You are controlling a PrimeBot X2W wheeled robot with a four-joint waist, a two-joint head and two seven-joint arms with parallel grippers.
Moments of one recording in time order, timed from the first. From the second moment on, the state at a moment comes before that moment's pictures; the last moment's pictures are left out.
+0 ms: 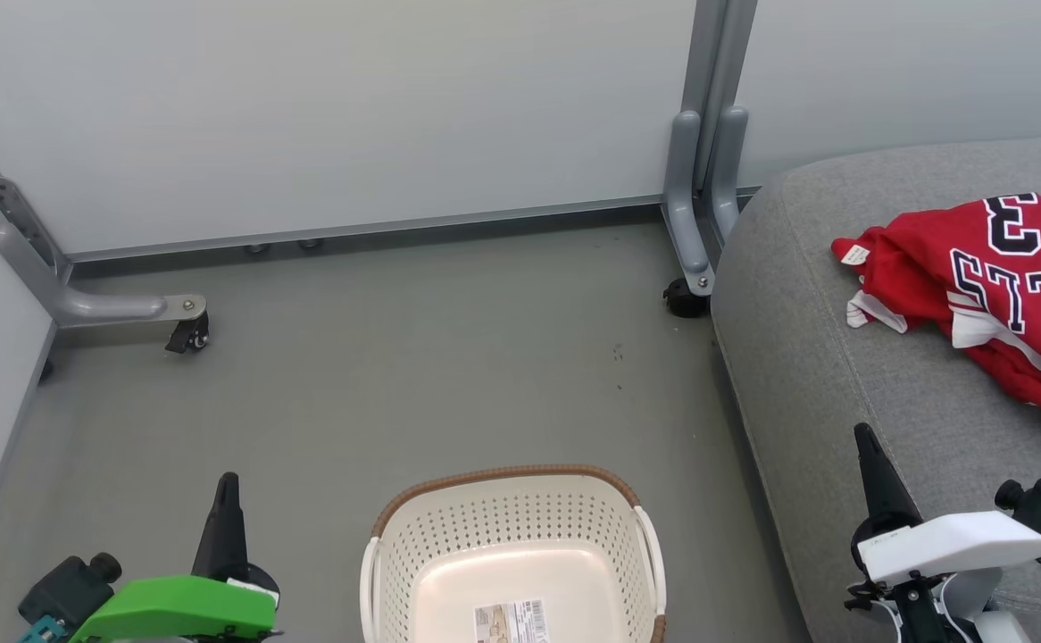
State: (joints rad) left arm 0.02 0.06 -0.03 0.20 -0.98 -0.06 -0.08; right arm -0.01 -0.10 0.02 0.20 0.99 0.13 -0.08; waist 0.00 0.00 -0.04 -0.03
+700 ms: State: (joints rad) left arm -0.02 0.07 0.01 0.22 -1.22 -0.09 -0.02; right arm -0.04 -0.09 -0.02 0.22 1.22 0.13 -0.02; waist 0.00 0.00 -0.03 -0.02
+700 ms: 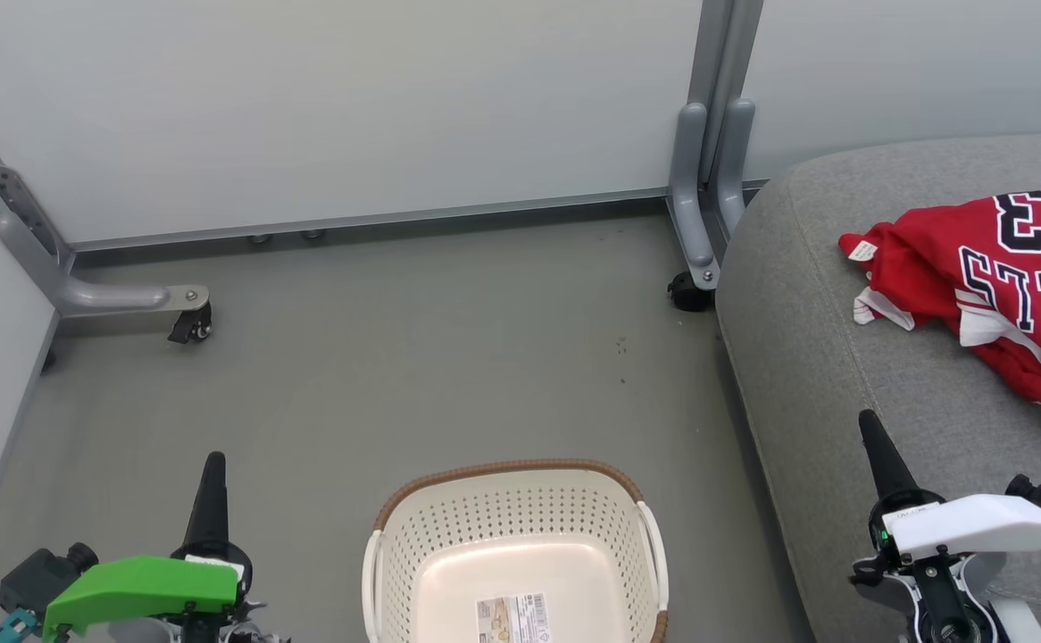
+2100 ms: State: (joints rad) left arm -0.08 0.07 0.07 0.24 -1.55 -0.12 0.07; right arm -0.09 -0.07 -0.08 0.24 1.56 0.13 0.07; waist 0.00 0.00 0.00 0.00
